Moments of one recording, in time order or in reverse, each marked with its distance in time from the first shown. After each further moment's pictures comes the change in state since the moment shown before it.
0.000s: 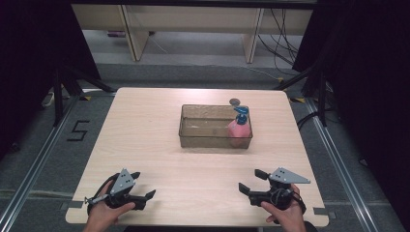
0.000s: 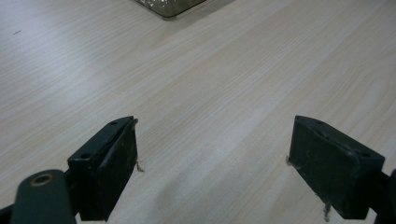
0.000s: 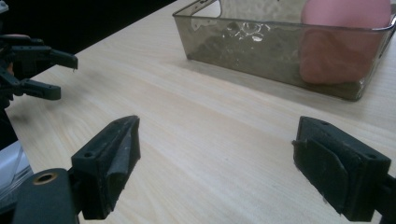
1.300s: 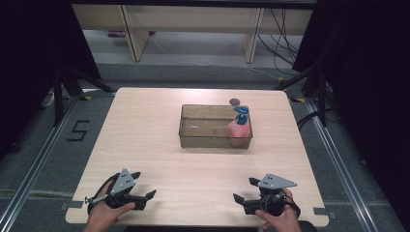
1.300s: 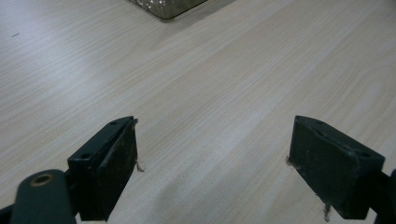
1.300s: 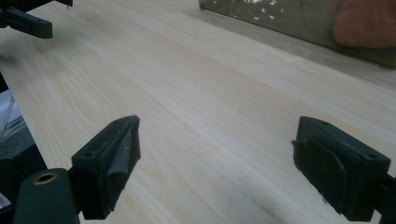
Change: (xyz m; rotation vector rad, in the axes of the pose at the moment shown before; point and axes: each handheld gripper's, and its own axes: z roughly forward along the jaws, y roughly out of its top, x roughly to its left) left arm 0.001 0.001 -0.002 0.018 0.001 0.036; right arm 0.014 -0.014 0.011 0.173 0.024 -0.074
